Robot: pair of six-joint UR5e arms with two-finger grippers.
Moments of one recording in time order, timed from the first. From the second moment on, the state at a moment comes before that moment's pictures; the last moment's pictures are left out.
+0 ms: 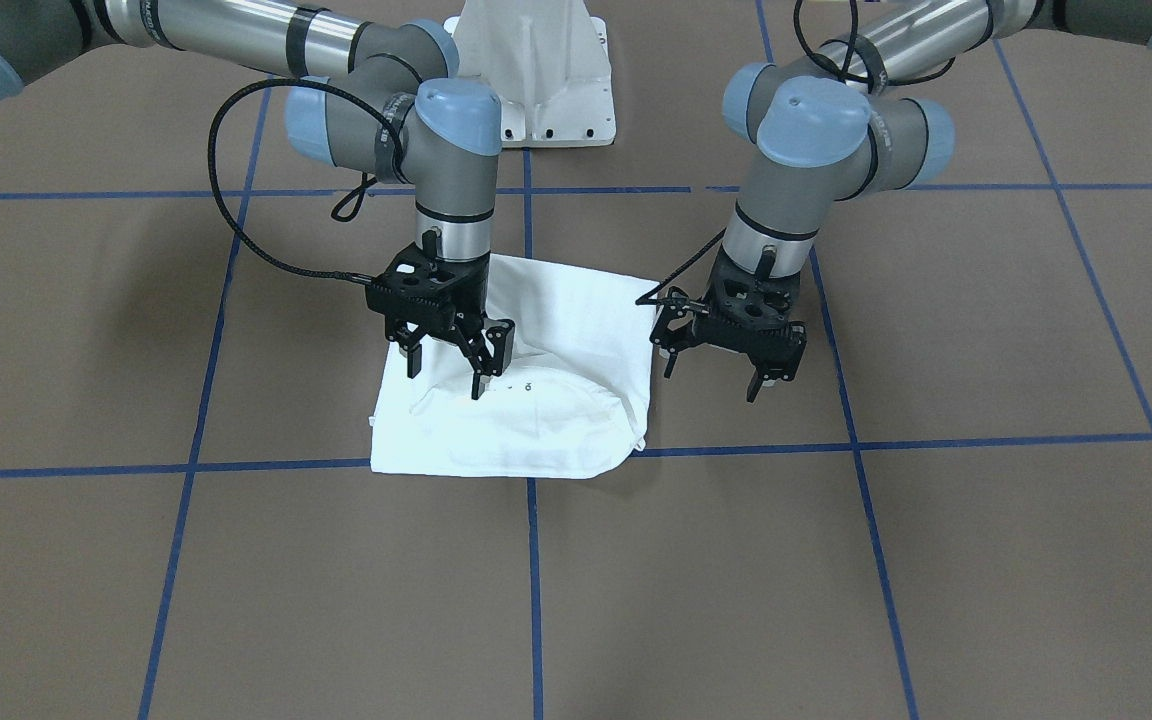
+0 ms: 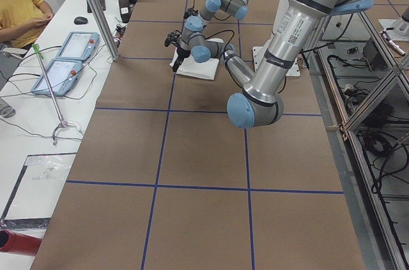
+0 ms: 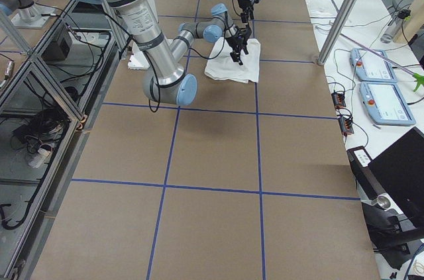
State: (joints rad) left arm -0.70 -2.11 -1.67 -1.91 -1.79 -0.80; right arm 0.46 -0.85 1.54 -1.53 1.35 1.71
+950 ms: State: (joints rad) left arm -0.71 -2.10 -1.67 -1.91 -1.79 -0.81; right arm 0.46 -0.86 1.52 -1.54 1.35 1.81
